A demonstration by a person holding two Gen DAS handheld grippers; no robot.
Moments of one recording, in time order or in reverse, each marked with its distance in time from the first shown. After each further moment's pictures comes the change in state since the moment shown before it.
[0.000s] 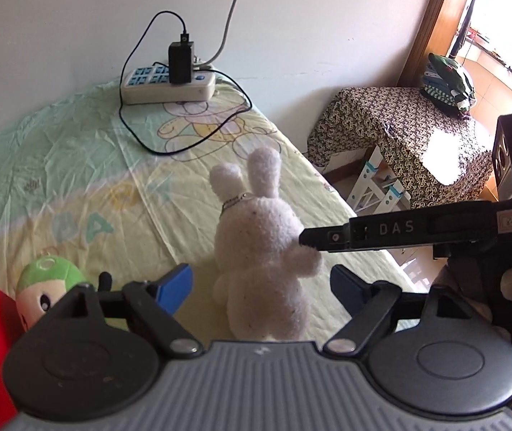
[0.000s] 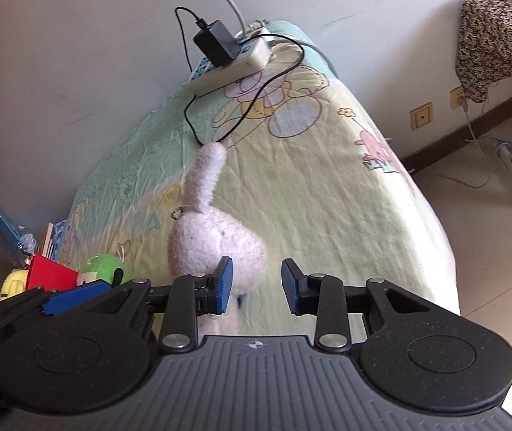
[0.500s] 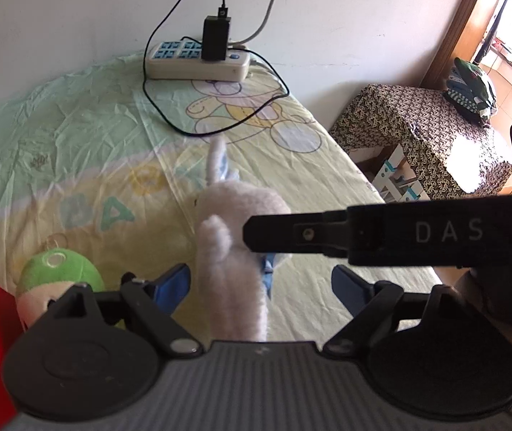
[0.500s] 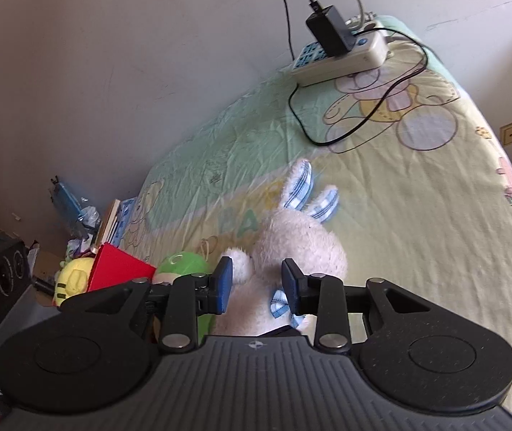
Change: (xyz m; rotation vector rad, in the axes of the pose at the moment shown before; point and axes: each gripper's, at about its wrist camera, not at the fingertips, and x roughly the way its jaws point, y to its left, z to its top) left arm 0.029 0.041 0.004 -0.082 0.048 0.017; right arm 0.033 0.058 0.011 -0.116 0.050 0.239
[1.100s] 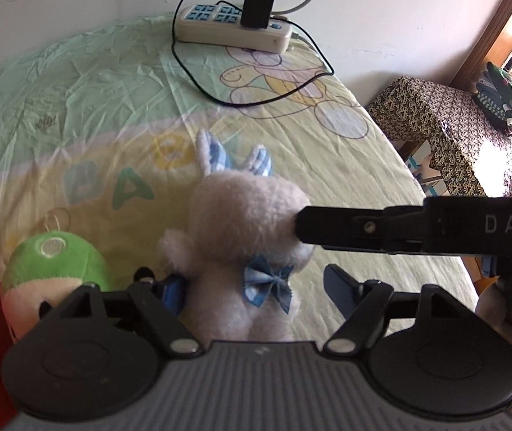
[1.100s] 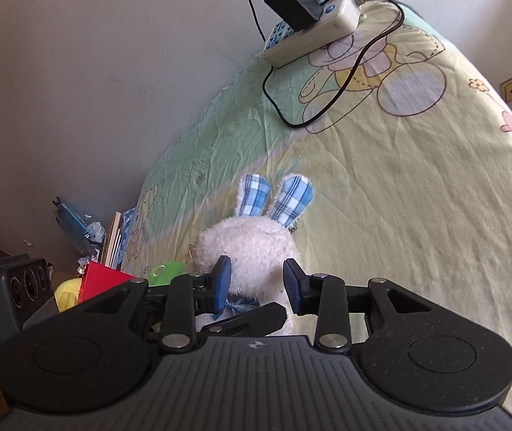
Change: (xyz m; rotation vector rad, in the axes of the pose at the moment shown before) left arm 0.039 0.028 0.003 -0.076 0.067 0.037; right arm 0.024 -0.039 0.002 0.142 0.027 0.041
